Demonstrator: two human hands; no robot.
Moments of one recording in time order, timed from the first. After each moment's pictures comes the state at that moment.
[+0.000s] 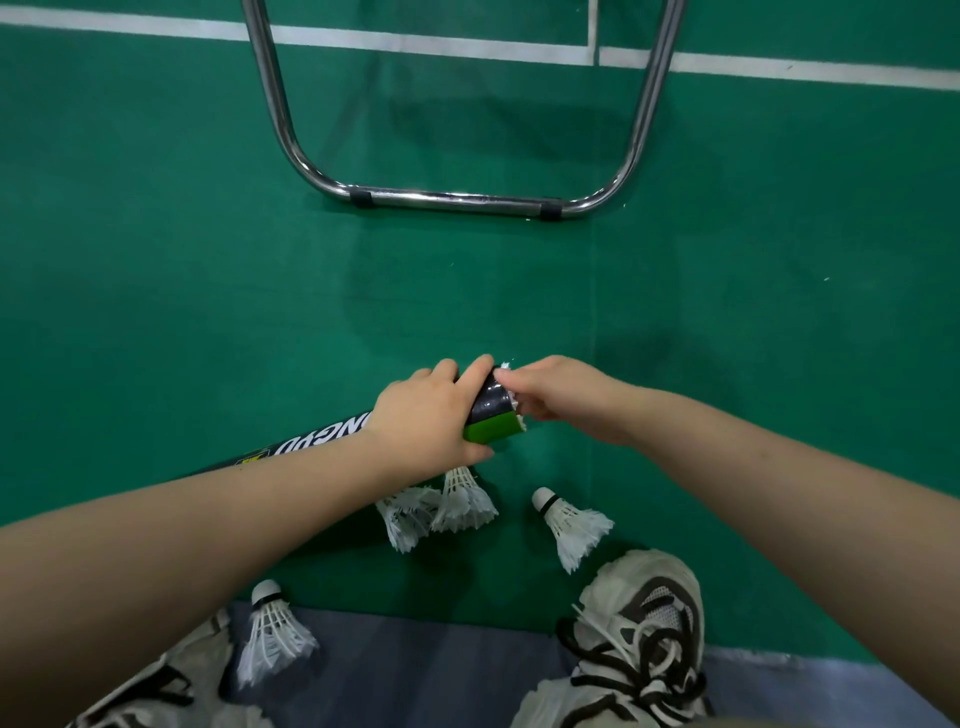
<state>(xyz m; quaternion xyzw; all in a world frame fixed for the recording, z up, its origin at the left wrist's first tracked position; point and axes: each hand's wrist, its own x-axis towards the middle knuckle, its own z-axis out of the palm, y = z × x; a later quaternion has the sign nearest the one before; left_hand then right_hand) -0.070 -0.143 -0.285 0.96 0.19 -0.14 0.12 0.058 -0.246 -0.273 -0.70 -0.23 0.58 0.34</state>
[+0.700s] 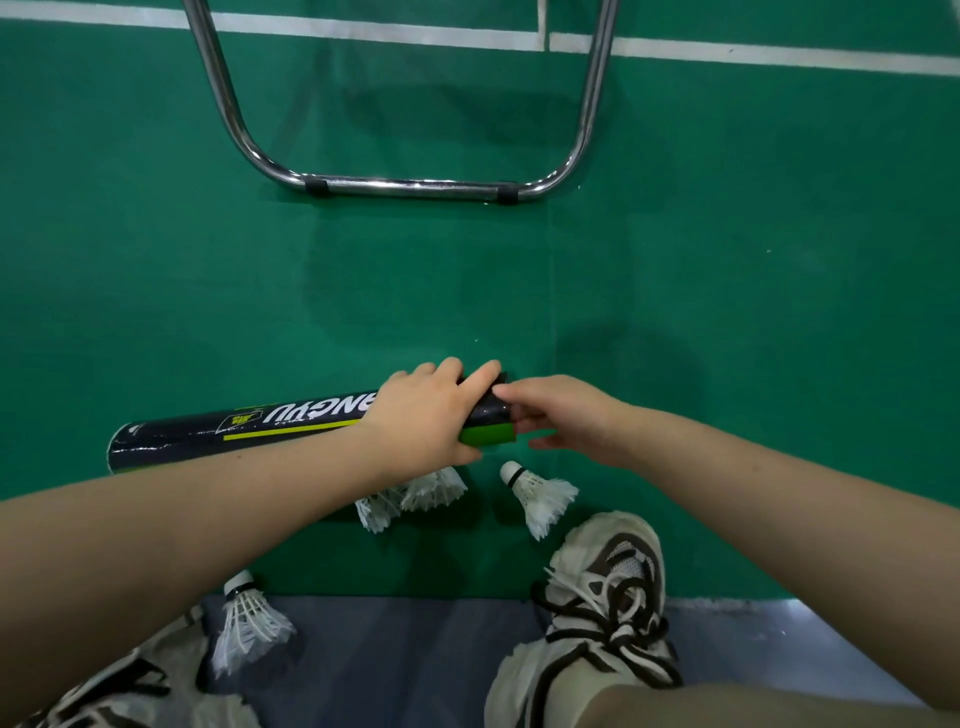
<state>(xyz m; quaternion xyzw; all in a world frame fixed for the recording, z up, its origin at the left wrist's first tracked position) -0.064 -0.171 -0.285 0.98 0.10 -0.16 0.08 0.044 -0.298 -0.276 -0.70 -0.10 0.60 0.36</state>
